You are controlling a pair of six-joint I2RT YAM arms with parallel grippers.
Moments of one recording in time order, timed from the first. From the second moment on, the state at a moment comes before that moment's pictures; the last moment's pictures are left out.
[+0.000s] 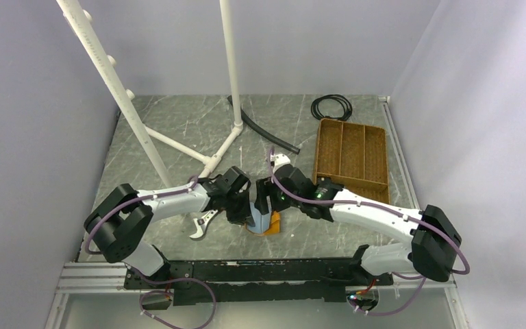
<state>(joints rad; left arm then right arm) -0.82 1.53 0.80 -0.34 0.26 -0.91 0.96 1.28 0.81 -0.29 0.12 0.54</state>
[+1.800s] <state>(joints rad) -0.79 1.54 0.78 -0.38 0.27 -0.84 0.71 1.48 0.51 0.13 -0.43 0.63</state>
